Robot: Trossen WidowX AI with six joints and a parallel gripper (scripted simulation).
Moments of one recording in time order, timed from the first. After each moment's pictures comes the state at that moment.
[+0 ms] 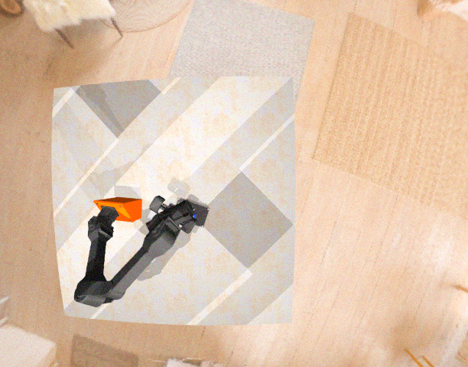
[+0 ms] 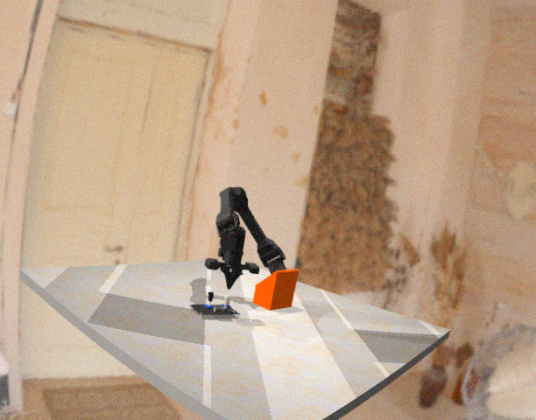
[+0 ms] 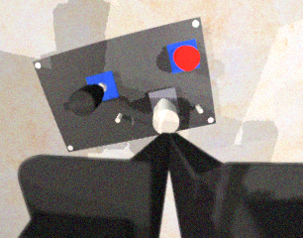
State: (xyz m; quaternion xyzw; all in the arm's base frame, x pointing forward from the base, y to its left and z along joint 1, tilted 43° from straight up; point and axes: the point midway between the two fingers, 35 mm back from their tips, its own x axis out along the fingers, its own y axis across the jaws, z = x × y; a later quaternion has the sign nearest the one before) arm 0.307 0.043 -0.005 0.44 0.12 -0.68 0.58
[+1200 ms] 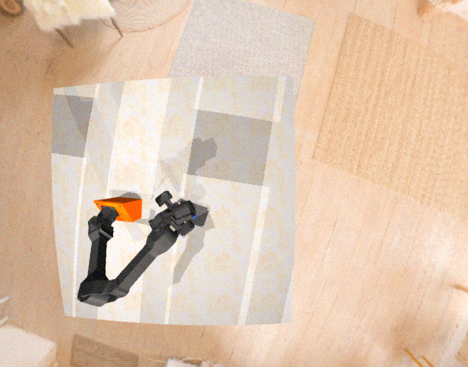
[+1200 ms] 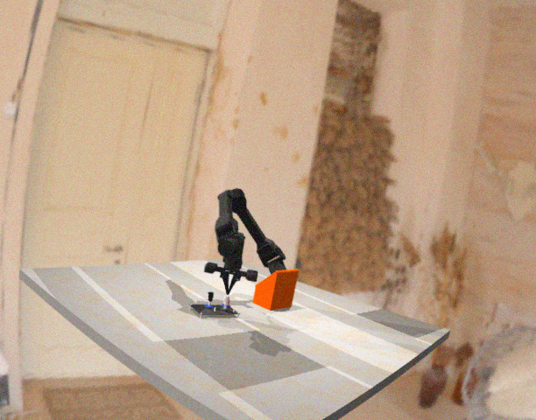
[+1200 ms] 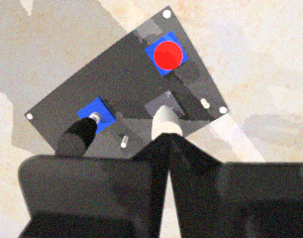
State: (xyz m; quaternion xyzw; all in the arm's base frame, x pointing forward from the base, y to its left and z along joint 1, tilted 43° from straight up) arm 0.308 0.029 -0.020 0.53 0.00 -0.69 0.49
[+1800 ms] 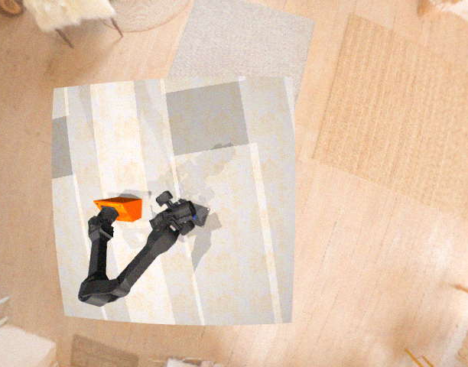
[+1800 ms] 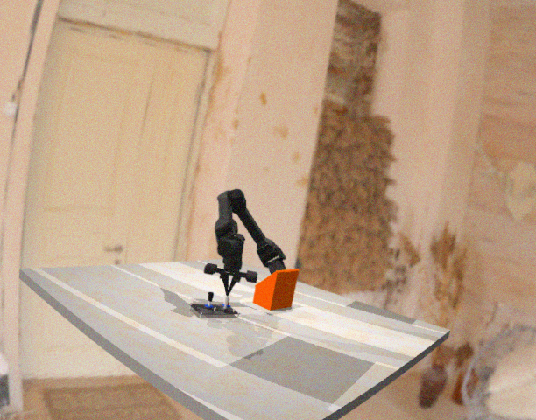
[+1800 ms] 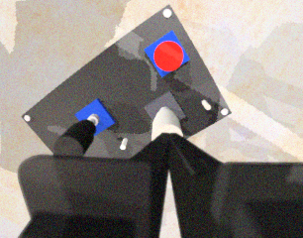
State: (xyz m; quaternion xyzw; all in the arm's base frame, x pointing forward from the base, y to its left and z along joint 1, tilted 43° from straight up) arm 0.309 0.026 -0.023 0.53 0.00 -0.69 0.49
